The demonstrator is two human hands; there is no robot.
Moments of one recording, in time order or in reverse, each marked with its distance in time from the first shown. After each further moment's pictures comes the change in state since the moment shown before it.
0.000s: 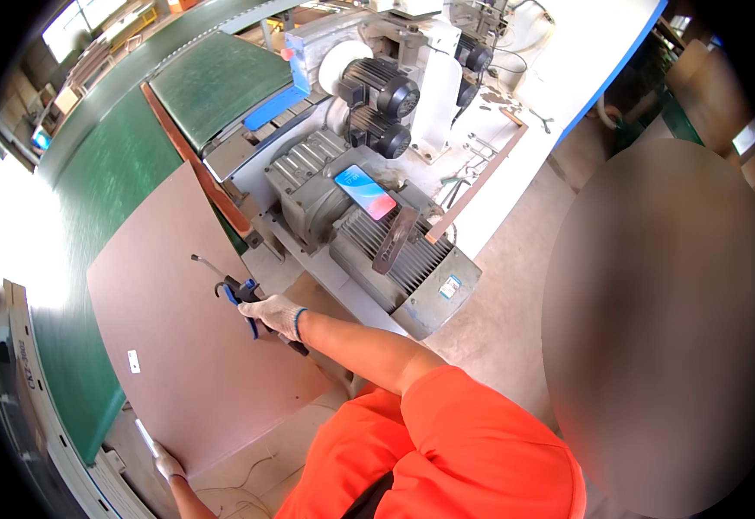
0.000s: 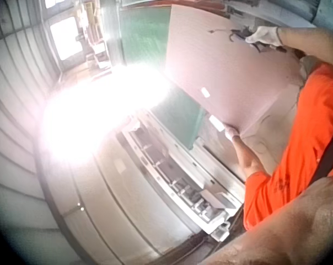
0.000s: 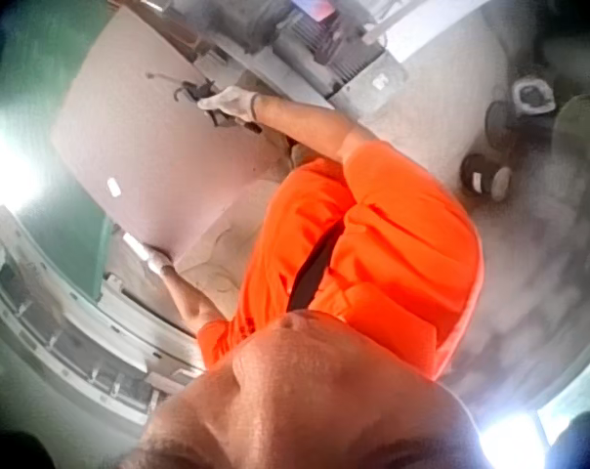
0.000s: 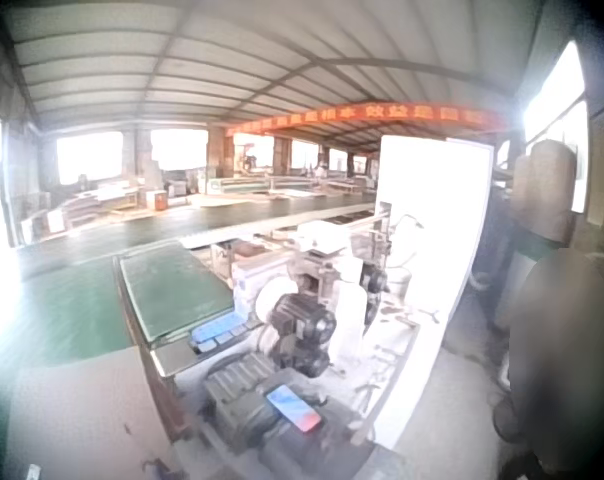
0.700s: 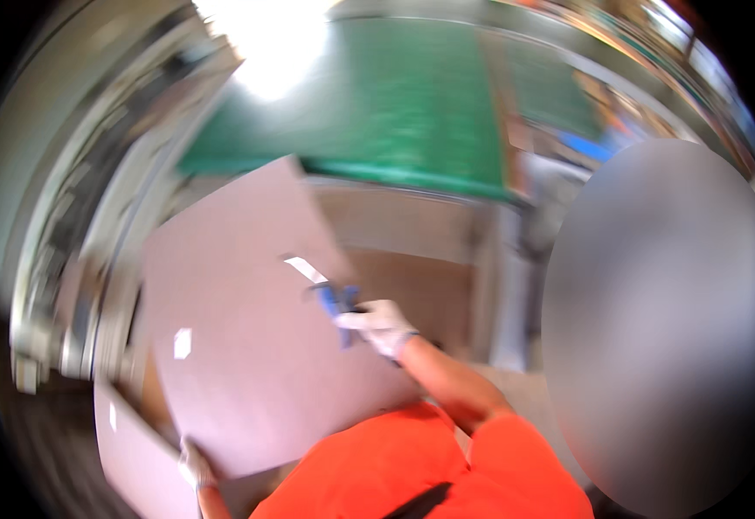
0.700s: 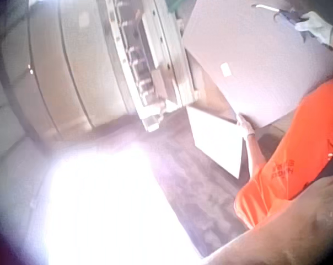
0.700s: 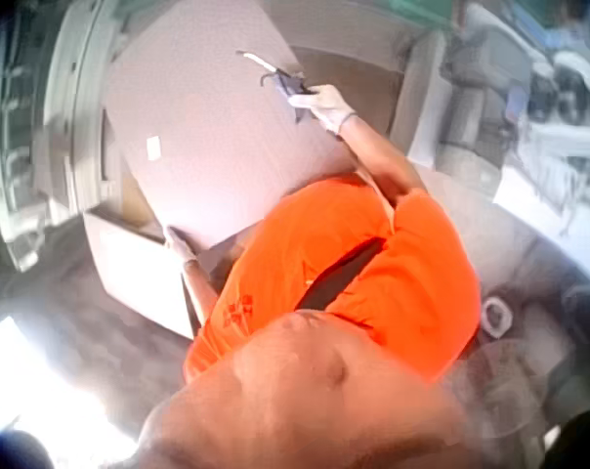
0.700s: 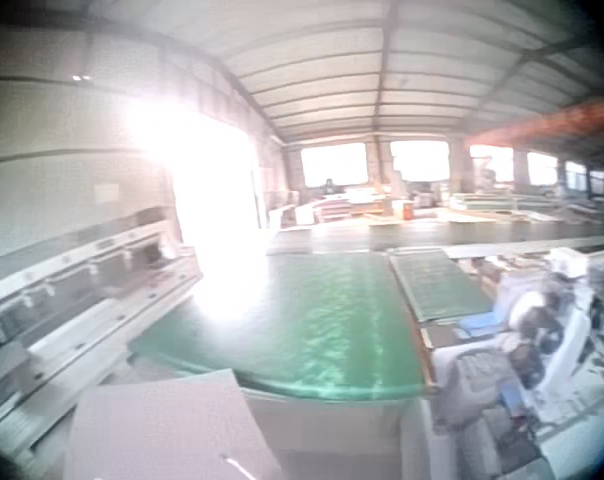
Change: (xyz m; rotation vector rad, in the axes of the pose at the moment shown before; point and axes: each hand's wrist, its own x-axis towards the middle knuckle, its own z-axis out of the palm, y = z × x) left_hand -0.601 -0.219 -0.252 -0.297 0.717 -0.691; right_hand -0.255 0.191 0.217 -0.469 -0.646 -0.021
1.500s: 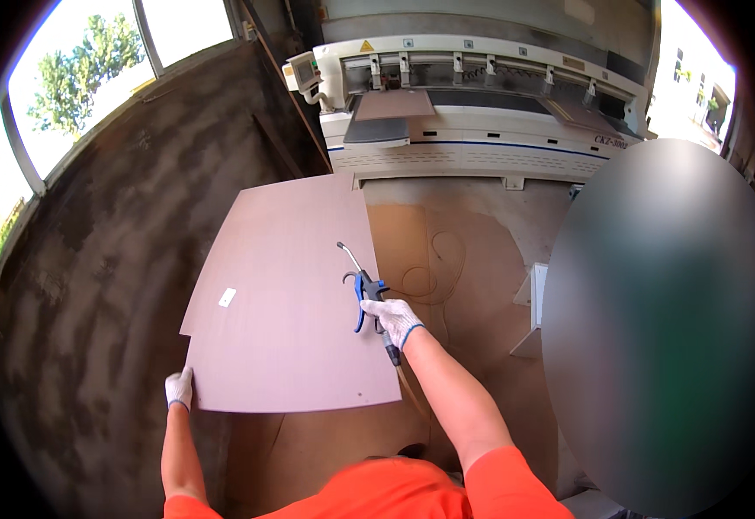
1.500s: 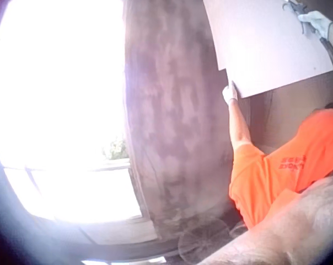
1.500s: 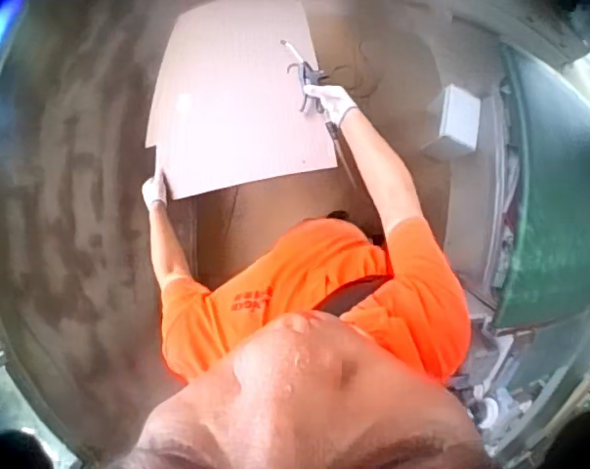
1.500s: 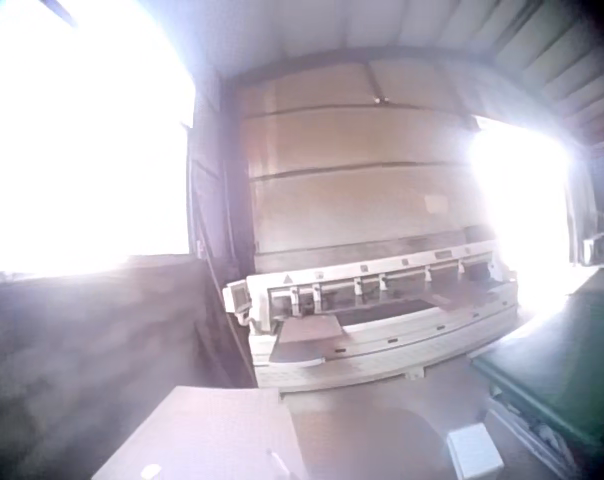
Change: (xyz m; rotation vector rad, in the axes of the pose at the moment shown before) left_hand -0.174 -0.308 -0.218 -0.013 0.815 -0.414; right_hand 0.054 0.057 0.440 -0.573 -0.954 0.169
